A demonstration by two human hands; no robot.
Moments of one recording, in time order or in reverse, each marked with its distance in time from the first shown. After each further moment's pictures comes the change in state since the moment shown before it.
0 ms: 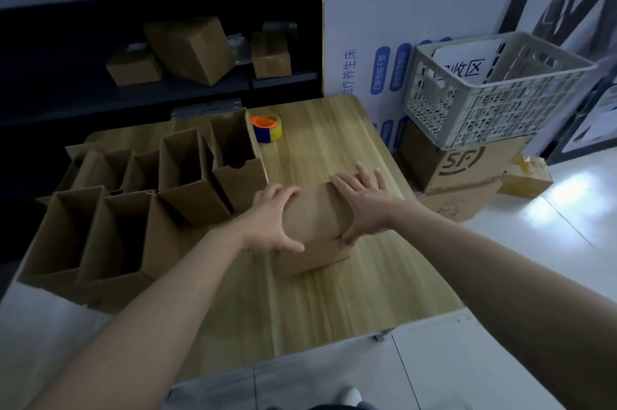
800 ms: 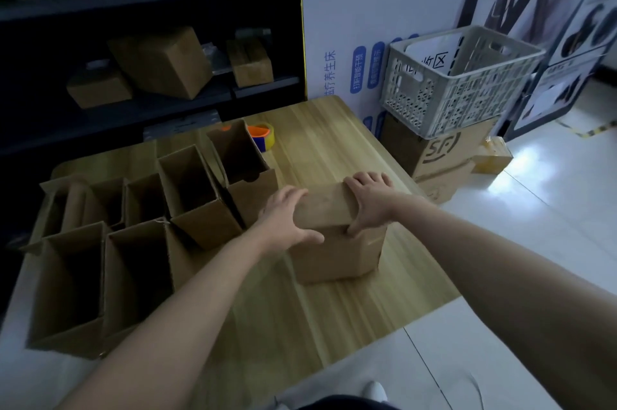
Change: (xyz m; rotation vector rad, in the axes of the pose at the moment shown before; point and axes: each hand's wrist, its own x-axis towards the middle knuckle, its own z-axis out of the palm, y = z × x) left_hand 0.022 -0.054 -0.016 -0.030 0.030 0.085; right_hand 0.028 -0.045 -0.007 0.100 -0.008 0.255
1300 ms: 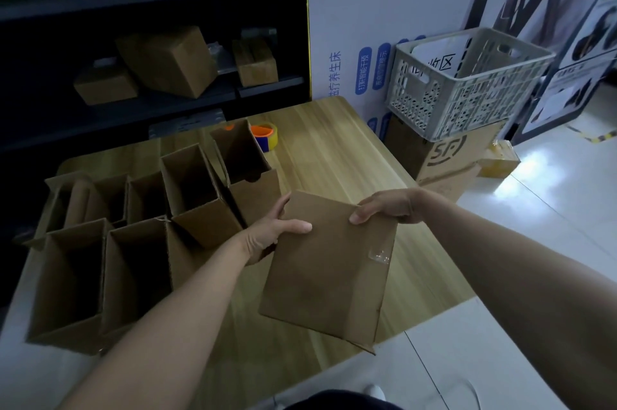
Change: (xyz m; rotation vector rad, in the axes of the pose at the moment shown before) left_hand 0.001 -0.027 0.006 -0.874 -0.226 -0.180; right_hand 0.000 0.029 -0.008 0.901 -0.588 0.105
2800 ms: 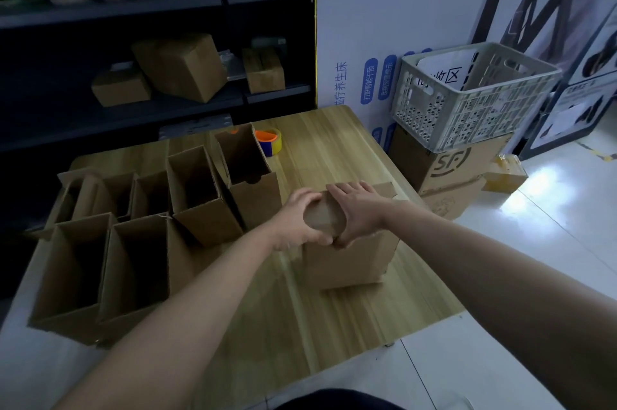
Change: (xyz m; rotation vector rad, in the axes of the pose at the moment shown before) left_hand 0.001 0.031 0.039 0.590 0.064 0.201; right_hand 0.006 -0.022 0.032 -0.999 0.494 -0.319
